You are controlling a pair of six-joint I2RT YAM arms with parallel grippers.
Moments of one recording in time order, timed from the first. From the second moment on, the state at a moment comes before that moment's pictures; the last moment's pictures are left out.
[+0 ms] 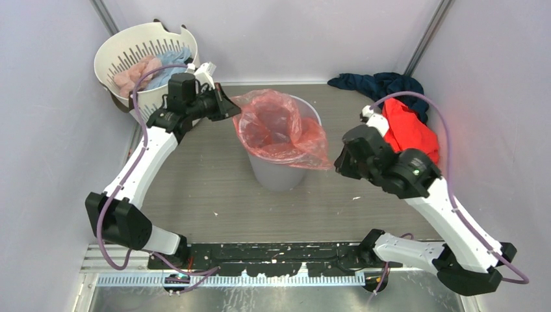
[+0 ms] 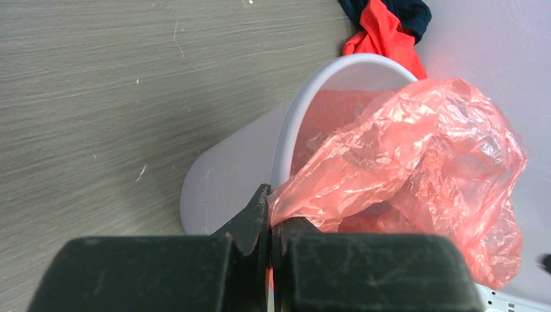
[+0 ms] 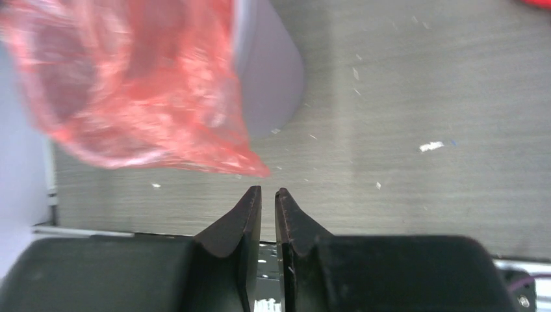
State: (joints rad) left arm -0.27 1.44 1.40 -0.40 0.44 -0.47; right arm 0.78 1.02 1.47 -1.27 0.42 0.86
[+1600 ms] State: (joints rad) left arm -0.22 1.60 1.64 -0.52 0.58 -0.42; right arm 0.79 1.80 2.43 -1.41 0.26 0.44
